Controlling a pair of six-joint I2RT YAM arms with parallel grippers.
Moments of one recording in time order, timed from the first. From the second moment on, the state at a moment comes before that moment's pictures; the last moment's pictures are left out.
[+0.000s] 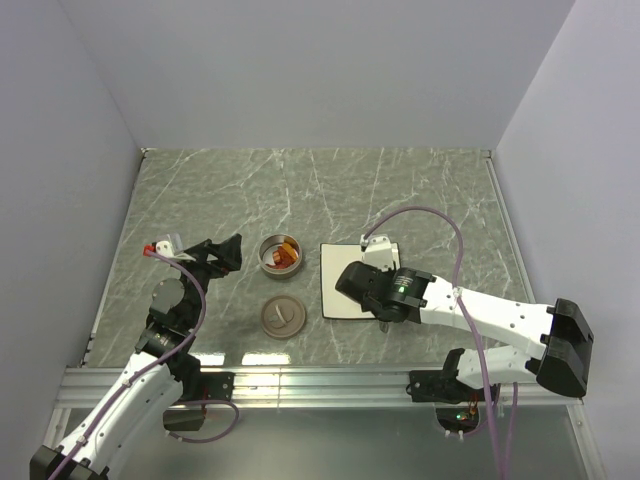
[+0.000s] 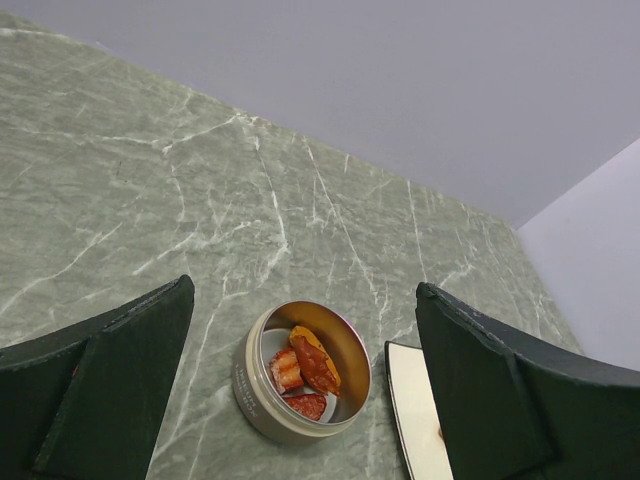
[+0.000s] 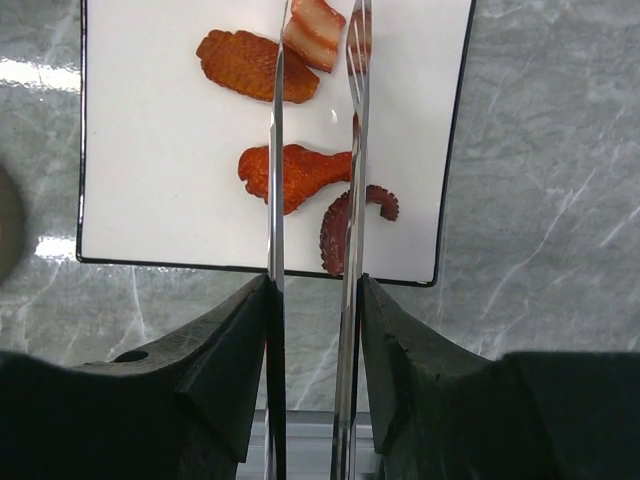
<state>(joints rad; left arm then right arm) -0.38 0.45 0.22 0.33 -0.25 -0.54 1.09 1.23 0.94 -0.92 0.64 0.81</state>
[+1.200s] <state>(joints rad) -0.38 0.44 0.22 0.33 -0.25 -0.54 1.06 1.30 0.92 -0.88 0.63 0.82</state>
